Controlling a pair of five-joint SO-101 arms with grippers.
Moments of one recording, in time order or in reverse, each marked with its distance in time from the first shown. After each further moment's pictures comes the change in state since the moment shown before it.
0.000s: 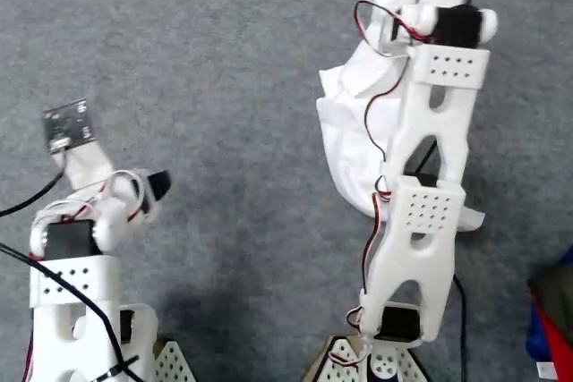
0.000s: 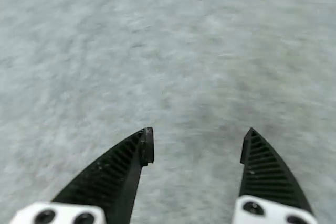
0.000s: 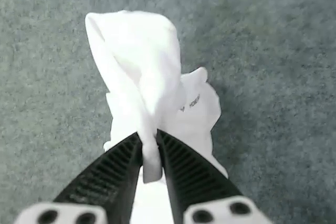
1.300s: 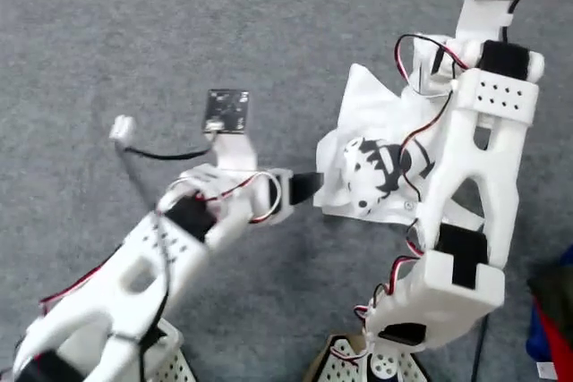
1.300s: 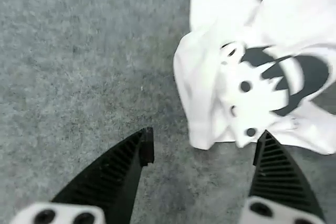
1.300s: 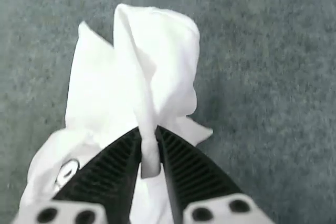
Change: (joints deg) left arm 44.7 25.8 -6.6 -27.7 17.7; right arm 10.1 -36.9 64.5 -26.1 17.4
